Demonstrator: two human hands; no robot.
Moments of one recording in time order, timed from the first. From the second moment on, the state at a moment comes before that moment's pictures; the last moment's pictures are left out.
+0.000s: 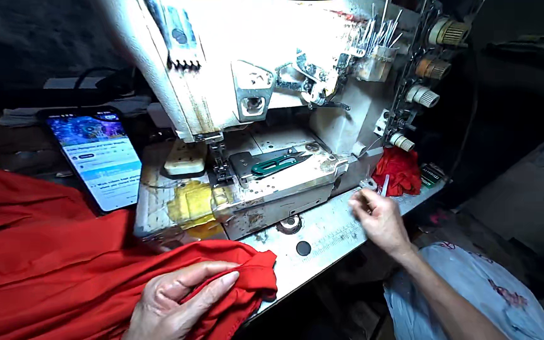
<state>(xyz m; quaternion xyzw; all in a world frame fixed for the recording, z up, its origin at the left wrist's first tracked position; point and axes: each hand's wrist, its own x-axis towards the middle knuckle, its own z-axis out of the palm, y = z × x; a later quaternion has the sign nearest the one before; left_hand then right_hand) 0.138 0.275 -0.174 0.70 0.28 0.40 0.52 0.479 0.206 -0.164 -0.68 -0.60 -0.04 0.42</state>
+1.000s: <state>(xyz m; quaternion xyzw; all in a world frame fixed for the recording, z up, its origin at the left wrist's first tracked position) 0.075 0.208 -0.155 0.67 0.38 0.60 0.22 0.352 0.206 -0.162 -0.44 -0.65 0.29 0.54</state>
